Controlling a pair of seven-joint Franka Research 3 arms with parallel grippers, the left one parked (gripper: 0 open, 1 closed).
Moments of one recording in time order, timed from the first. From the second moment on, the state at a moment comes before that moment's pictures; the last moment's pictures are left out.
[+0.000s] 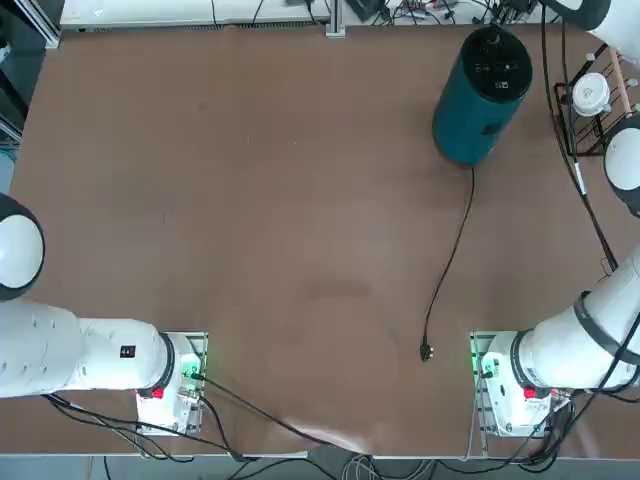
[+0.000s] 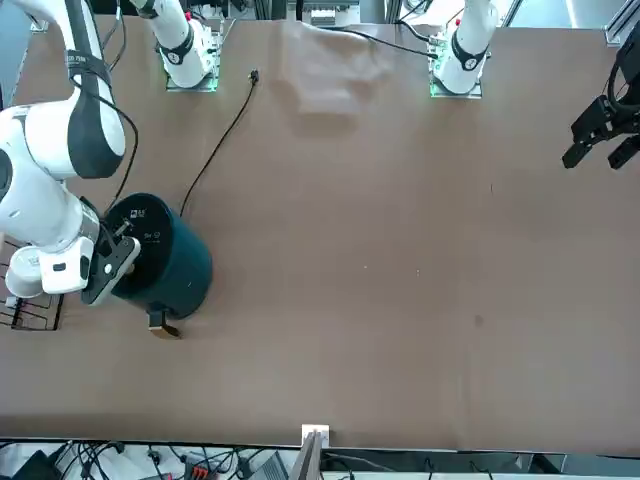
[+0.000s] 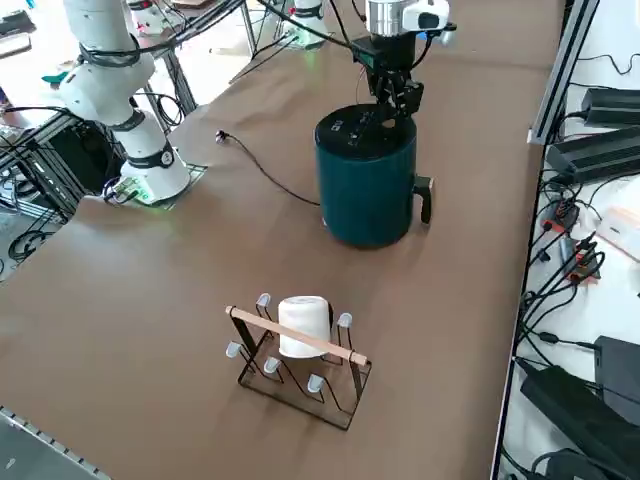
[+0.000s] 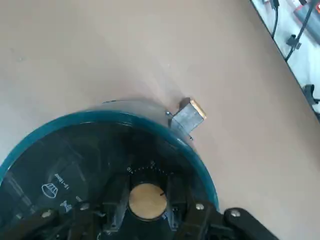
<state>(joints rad) 0.03 0.39 0.09 -1.49 -0.07 1.92 -0.83</state>
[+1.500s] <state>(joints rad) 0.03 0.42 0.09 -1.49 -0.08 1.97 -0.96</state>
